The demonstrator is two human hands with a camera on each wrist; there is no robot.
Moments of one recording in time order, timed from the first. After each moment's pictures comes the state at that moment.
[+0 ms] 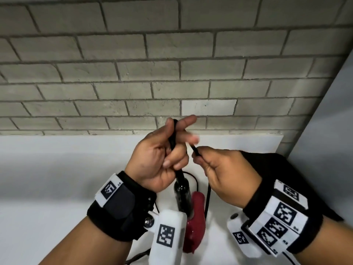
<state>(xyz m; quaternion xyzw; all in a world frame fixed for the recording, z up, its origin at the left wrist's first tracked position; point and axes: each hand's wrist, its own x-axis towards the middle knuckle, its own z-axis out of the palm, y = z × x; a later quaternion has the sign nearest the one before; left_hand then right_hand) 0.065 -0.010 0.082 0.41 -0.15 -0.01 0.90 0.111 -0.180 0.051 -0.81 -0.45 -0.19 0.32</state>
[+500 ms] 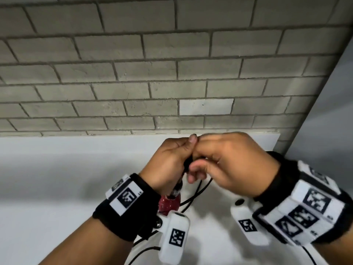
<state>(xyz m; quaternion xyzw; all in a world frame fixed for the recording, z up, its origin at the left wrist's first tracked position) 0.062 -0.037 0.068 0.67 -0.08 0.02 0.74 0.100 -0.190 0.110 -0.80 -0.53 -0.13 0.23</state>
